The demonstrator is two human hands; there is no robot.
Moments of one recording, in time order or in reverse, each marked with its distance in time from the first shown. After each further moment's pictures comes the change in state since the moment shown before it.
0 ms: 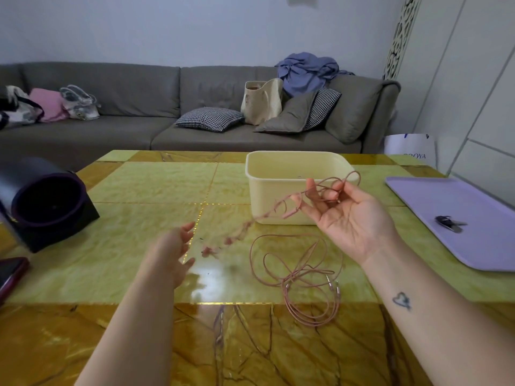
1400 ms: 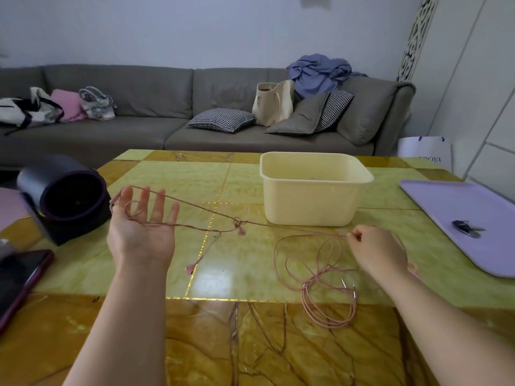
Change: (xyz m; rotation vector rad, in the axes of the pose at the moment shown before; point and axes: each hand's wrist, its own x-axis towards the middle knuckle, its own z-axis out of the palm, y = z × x) left_hand -0.020 0.037 -0.035 -0.953 0.027 0.343; right_hand 0.022 -0.007 -0.092 -2.331 0.521 -0.355
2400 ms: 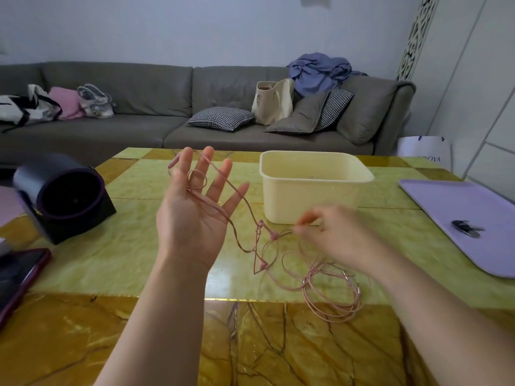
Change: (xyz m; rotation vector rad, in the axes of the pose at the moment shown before) left_hand -0.055 -0.029 0.042 0.041 -0.427 -0.155; right_hand -0.040 -0.080 -0.070 0.327 -0.317 -0.330
